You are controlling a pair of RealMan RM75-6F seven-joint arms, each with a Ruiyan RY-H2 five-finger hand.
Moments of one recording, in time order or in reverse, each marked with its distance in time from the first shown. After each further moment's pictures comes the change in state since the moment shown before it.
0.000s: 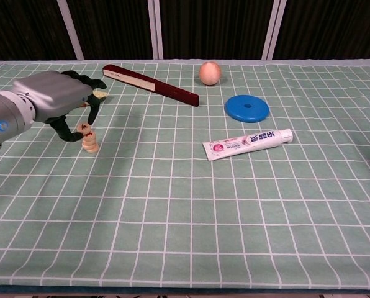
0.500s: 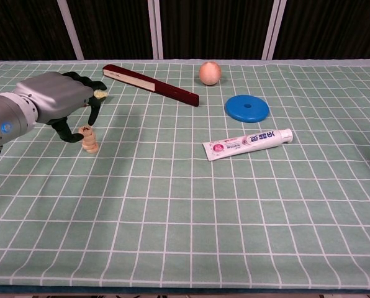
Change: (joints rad) left arm -0.016 -0.011 0.011 0.009 -0.024 0.009 0.016; right arm 0.000 -0.002 0.000 0.002 -0.001 0.001 -0.002
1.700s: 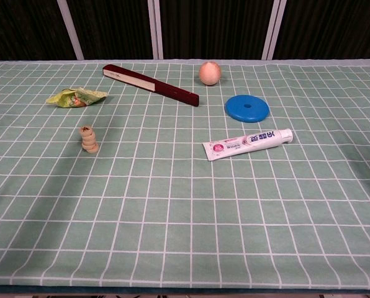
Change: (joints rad) left arm 0.309 0.367 0.122 -0.370 0.330 0.394 -0.396; right arm 0.017 0.033 -0.054 0.014 -0.111 -0.026 0.019
